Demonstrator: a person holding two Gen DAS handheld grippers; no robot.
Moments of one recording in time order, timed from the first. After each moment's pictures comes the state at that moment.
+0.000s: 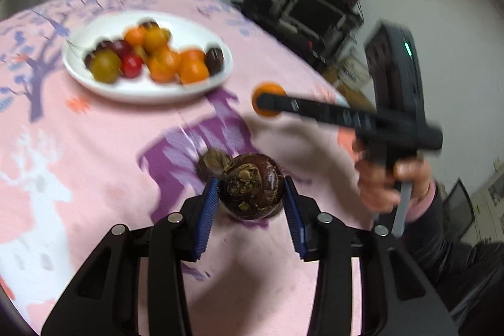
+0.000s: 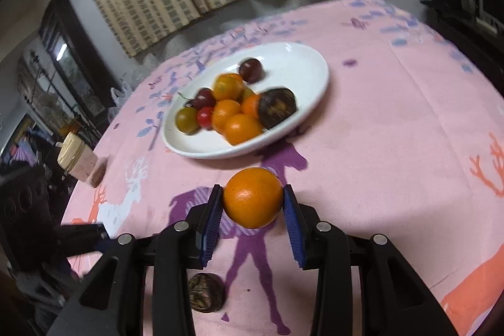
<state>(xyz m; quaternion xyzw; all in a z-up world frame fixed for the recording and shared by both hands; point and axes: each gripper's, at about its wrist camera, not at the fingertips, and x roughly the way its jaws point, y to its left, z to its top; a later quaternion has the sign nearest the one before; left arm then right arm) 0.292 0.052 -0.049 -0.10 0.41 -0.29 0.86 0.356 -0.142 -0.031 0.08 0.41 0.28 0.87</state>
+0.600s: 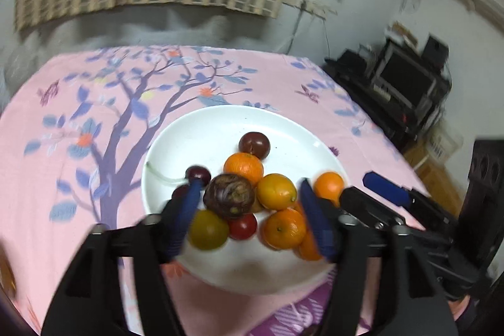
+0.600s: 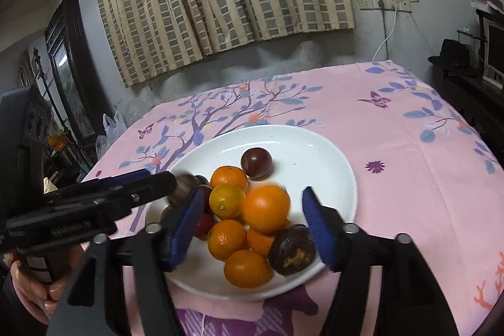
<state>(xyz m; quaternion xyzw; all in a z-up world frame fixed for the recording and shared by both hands) 0.423 0.087 0.001 -0.12 0.35 -0.07 0.92 0.434 -0.098 -0.001 0.04 0.32 0.26 0.91</state>
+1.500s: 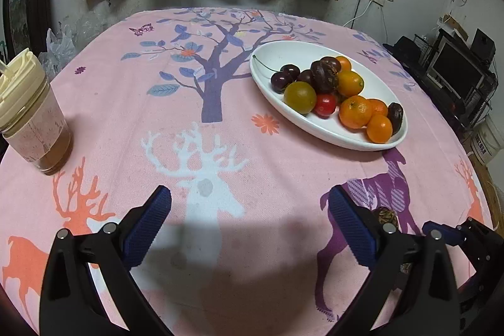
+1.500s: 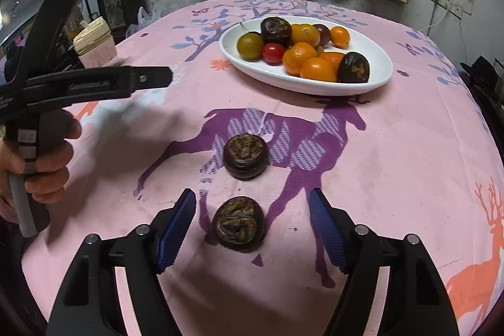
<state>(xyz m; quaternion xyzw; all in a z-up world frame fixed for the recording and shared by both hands) 0.301 0.105 -0.048 -0.10 0.40 0.07 0.91 0.290 -0.089 -0.053 -0.13 0.43 0.32 0.84</state>
